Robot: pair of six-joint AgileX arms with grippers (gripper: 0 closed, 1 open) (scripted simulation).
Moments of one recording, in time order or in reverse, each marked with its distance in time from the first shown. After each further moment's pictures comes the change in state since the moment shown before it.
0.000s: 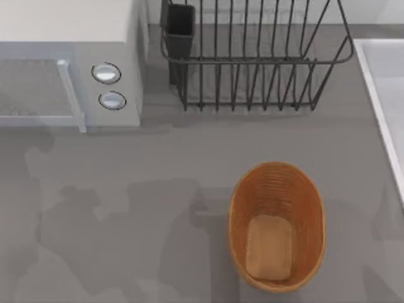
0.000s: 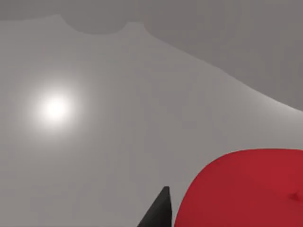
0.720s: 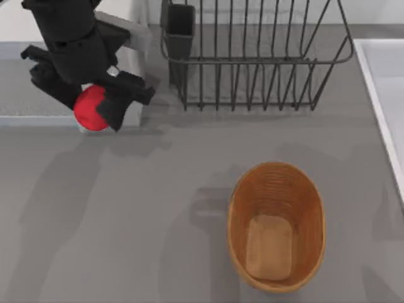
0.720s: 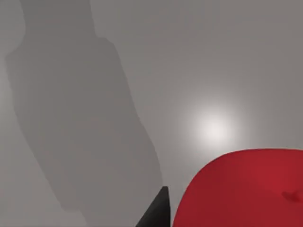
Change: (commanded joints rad) left arm -0.603 0.253 0.328 -0.073 0.032 -1.054; right arm 0.000 0.000 0.000 0.000 0.000 0.000
